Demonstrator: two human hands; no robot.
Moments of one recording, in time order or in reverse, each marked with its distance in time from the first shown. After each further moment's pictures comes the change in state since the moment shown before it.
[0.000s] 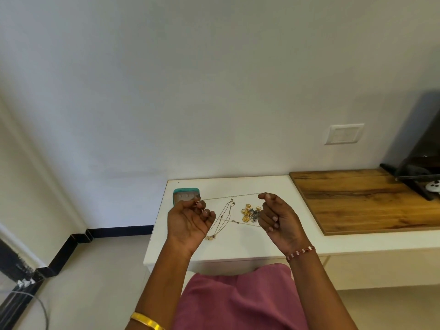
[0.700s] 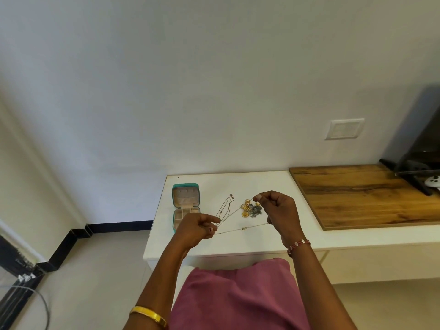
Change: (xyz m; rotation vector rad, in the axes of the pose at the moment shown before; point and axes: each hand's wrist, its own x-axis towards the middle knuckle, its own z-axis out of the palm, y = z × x) left_hand 0.010 -0.011 -0.027 1.327 -0.018 -0.012; right_hand -0.003 -0.004 0.010 -0.782 0.234 -0.201
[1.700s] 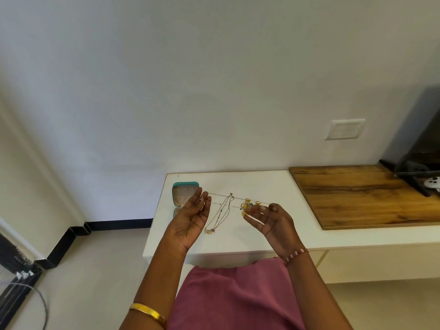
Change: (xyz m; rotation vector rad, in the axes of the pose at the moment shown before) left_hand 0.010 0.001 -0.010 -1.411 -0.044 -0.062; right_hand 0.001 0.042 0.005 0.870 -0.145 0.296
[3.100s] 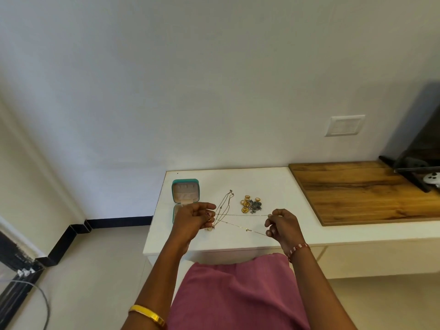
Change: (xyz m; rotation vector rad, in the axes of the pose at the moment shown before) left_hand -0.013 -0.009 -0.003 1.162 0.119 0.233; right_hand 0.004 -0.001 -0.024 -0.616 0.386 0.068
